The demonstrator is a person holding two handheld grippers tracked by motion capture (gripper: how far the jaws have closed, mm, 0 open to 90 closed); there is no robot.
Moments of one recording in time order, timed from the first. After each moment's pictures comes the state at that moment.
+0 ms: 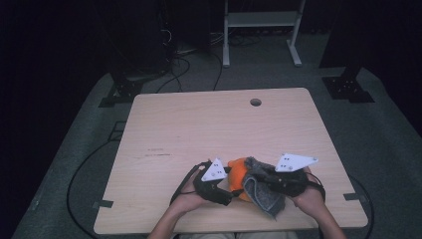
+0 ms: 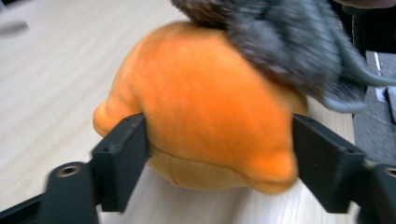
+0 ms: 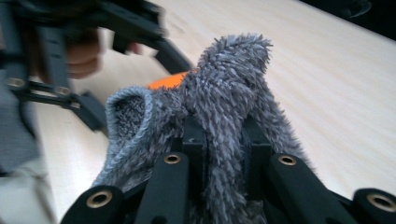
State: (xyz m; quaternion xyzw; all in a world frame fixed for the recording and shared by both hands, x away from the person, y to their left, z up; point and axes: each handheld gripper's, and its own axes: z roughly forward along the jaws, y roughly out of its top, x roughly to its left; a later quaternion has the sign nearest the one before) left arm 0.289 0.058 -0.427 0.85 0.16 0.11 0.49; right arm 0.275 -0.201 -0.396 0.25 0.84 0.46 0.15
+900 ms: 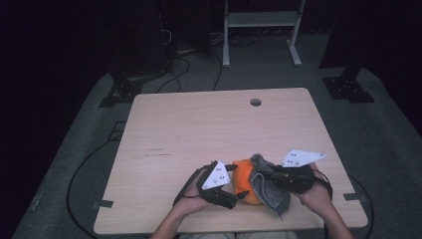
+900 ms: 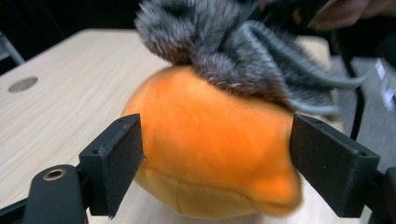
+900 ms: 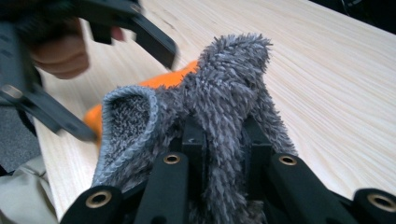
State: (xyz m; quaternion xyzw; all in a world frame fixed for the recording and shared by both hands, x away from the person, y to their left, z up) left arm 0.278 0.048 -0.422 0.84 0.11 0.15 0.51; right arm 0.278 -0.213 -0.390 0.27 0.84 0.46 0.14
